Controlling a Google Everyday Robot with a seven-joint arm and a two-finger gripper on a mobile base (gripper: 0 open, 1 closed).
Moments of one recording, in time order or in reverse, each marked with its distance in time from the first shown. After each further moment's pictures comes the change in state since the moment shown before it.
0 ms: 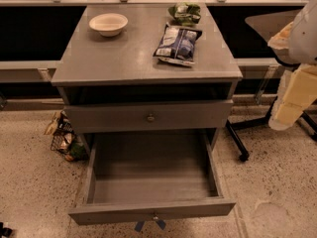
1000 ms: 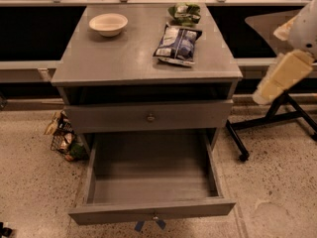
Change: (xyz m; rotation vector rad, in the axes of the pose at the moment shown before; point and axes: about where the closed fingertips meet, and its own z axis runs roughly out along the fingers) arm 0.001 -0.057 0.019 0.075 -0.176 0.190
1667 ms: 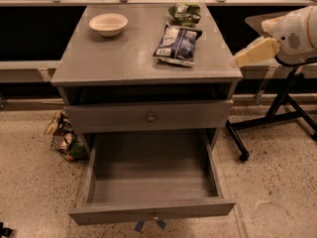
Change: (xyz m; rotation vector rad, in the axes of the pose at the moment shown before) arm -0.028 -0.117 0.074 0.066 -0.494 0.225
